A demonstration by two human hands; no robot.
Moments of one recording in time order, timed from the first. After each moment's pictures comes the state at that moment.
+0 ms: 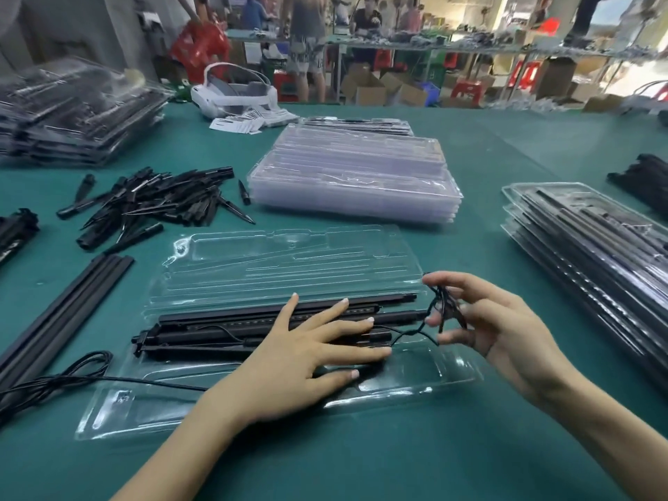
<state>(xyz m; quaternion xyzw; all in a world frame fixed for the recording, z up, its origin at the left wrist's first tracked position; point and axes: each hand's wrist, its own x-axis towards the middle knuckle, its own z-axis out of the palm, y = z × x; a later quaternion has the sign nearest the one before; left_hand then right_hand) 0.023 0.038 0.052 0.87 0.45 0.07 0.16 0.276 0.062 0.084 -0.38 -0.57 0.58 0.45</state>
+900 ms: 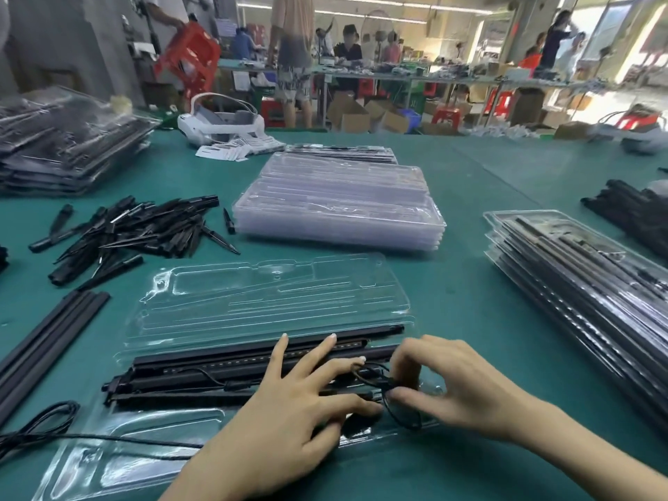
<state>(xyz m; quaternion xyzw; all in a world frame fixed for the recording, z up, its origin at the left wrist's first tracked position) 0.033 0.032 0.048 0.88 0.47 0.06 0.11 0.269 0.072 0.083 -0.30 -0.91 0.16 0.22</state>
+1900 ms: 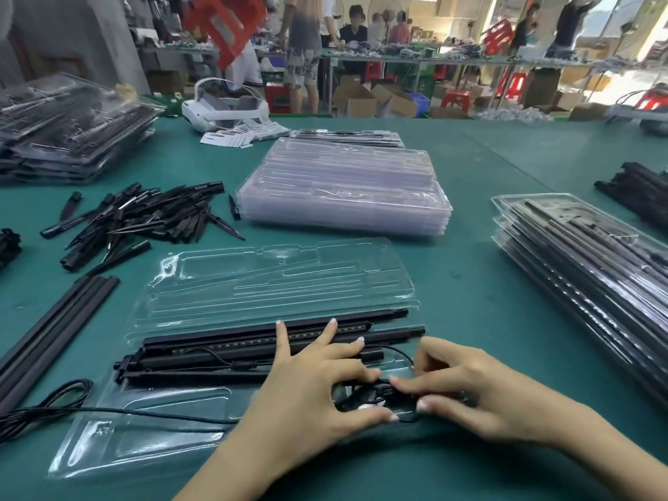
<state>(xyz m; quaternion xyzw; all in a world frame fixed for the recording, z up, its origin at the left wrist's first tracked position) 0.056 0.021 0.056 0.79 0.55 0.19 0.21 0.293 0.063 0.067 -0.27 -0.92 0.23 0.17</state>
